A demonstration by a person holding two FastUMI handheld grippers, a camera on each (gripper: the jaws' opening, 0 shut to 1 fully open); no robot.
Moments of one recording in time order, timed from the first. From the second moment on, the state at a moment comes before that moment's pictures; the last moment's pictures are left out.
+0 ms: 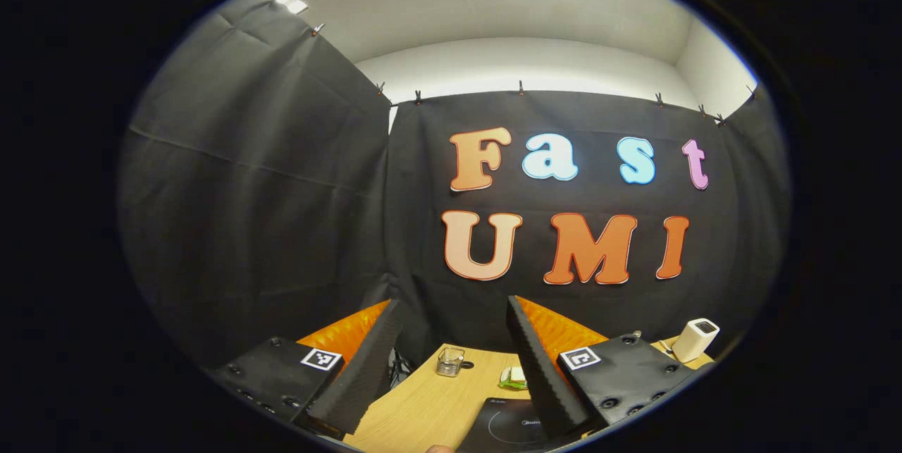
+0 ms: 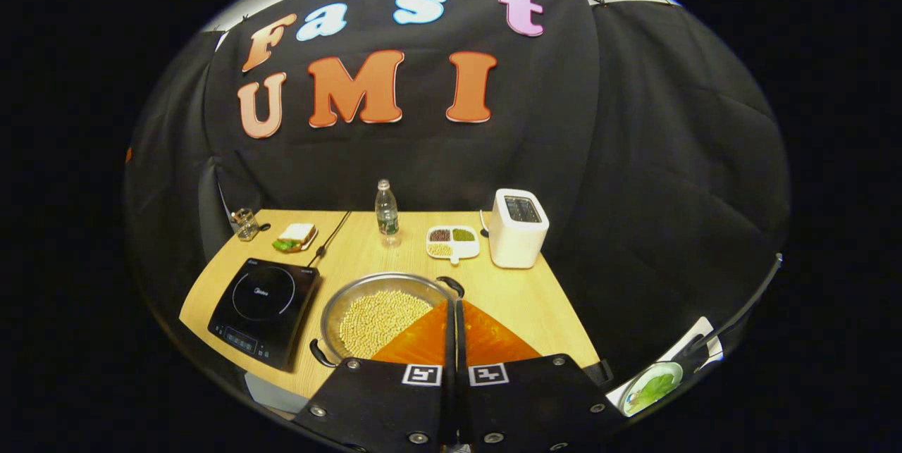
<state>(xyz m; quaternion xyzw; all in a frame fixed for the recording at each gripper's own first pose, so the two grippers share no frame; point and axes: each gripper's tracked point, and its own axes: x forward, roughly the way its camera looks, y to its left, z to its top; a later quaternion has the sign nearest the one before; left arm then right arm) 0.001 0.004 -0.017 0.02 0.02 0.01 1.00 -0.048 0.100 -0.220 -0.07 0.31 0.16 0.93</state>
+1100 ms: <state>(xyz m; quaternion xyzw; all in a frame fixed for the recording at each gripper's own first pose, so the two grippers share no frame) -0.007 0.023 -0.038 0.03 0.04 0.03 1.00 -0.152 0.148 -0.380 -0.13 0.54 0.24 0.79</state>
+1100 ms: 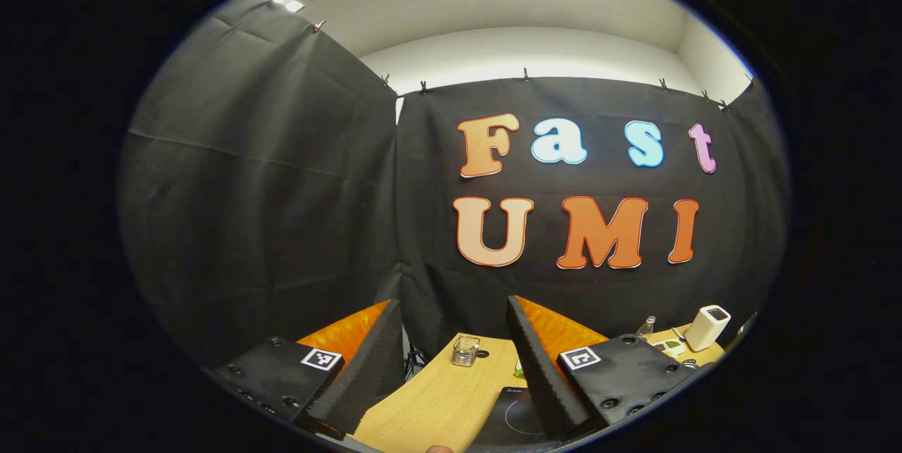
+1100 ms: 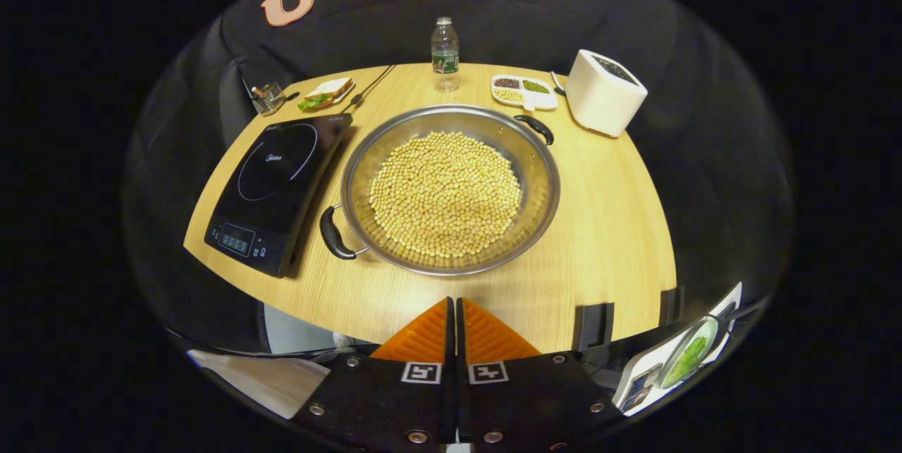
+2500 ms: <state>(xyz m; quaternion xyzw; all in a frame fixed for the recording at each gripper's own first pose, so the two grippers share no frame) -0.001 0.079 -0.060 0.03 0.07 0.09 0.99 -0.173 0.256 -0.436 -0.20 0.58 0.33 0.72</state>
